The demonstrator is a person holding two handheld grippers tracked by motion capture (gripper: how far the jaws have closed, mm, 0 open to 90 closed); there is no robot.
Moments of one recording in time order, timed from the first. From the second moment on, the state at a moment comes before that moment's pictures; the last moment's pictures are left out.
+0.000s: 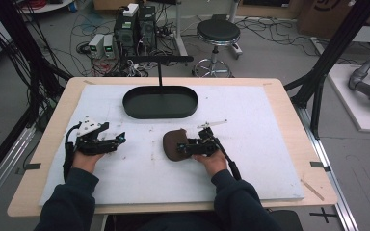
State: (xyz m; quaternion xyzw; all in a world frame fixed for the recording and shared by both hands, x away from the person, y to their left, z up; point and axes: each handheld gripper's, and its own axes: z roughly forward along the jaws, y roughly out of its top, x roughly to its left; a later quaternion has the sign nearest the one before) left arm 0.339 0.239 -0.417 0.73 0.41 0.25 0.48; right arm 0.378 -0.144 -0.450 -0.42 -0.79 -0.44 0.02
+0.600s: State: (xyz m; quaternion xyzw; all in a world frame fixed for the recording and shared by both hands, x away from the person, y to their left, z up) left arm 0.338 0.241 -0.417 0.73 0.42 0.25 0.48; right arm 0.366 -0.160 -0.394 -0.31 -0.85 -0.41 -0.13
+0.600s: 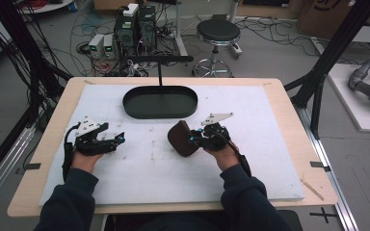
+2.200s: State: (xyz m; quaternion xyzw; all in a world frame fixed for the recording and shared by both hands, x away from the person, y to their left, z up) left arm 0.400 0.139 -0.381 0.74 0.36 0.21 0.53; right arm 0.366 -0.161 -0.390 -0.23 -0.86 -0.43 -0.13
